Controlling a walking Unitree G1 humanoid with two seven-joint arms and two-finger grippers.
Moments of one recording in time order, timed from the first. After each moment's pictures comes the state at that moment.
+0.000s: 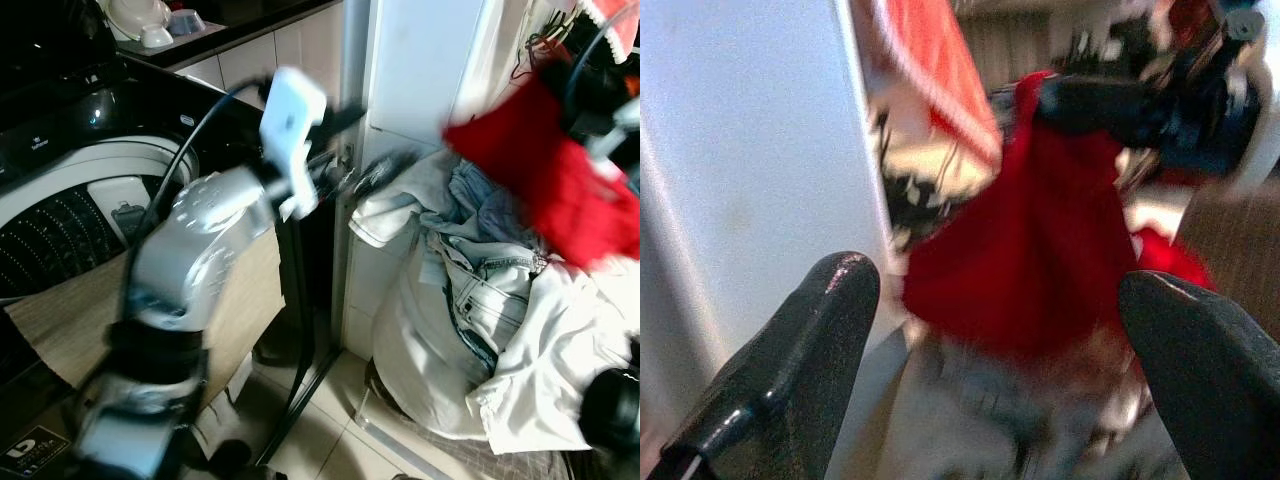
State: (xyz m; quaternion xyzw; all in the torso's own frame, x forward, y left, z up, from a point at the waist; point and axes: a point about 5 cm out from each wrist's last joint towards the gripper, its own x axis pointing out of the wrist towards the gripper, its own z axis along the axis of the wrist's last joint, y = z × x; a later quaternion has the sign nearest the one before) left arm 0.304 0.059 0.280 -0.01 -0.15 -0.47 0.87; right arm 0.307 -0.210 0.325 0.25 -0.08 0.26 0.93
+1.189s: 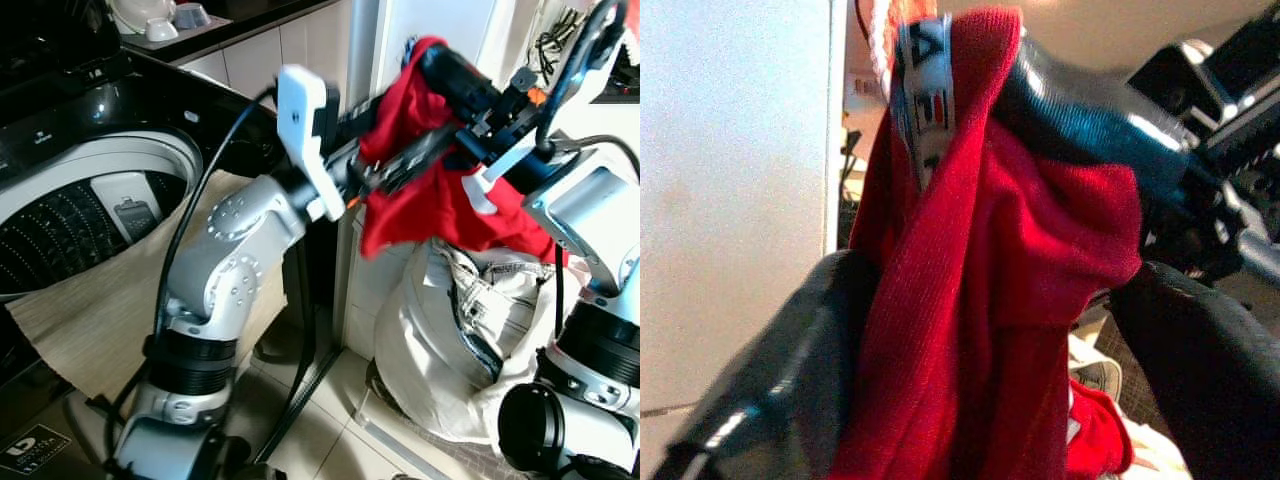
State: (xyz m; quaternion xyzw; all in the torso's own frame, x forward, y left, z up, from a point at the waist) left arm 0.299 0.047 0.265 -0.11 -0.14 -0.50 0.85; right arm 0.287 -0.136 0.309 0.39 -0.03 0.41 0.82
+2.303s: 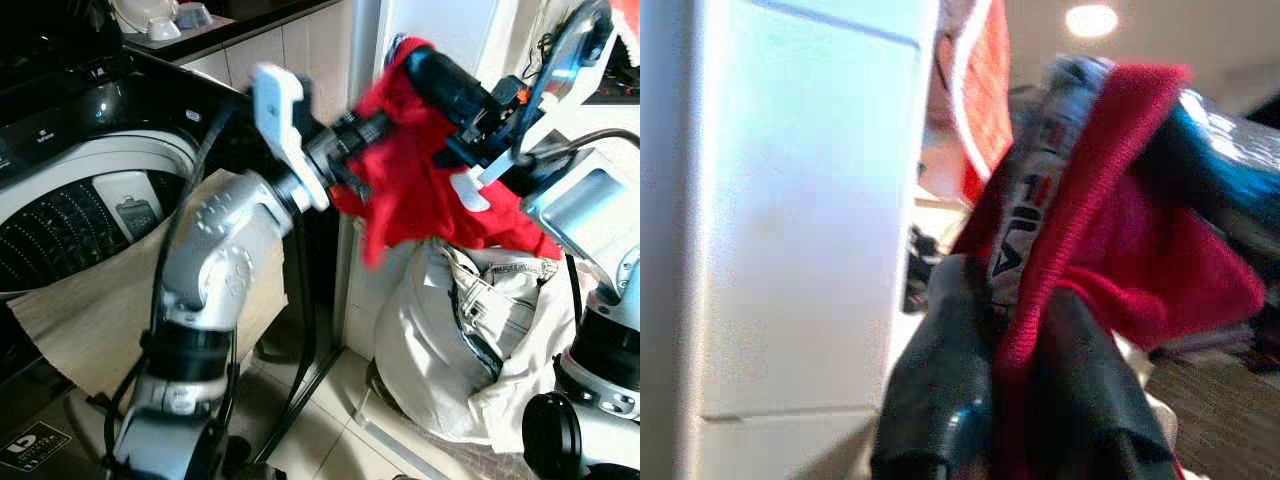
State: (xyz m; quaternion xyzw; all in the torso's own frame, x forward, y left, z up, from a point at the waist) left arm 0.316 0.066 0.271 -0.14 -0.17 -0.44 0.87; right arm 0.283 -0.132 0.312 0.33 -0.05 0.42 0.84
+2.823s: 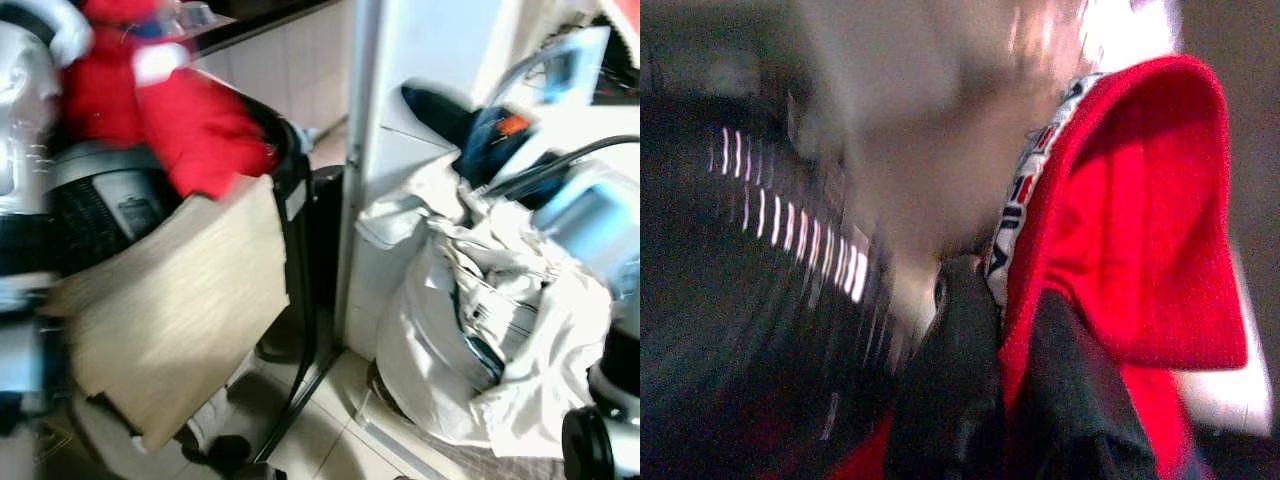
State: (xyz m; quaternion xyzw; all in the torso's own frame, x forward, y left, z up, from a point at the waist) left arm 0.356 0.263 0.347 0.19 -0.12 0.03 0.97; right arm 0.279 -0.128 0.292 0.17 -0.01 0.41 0.90
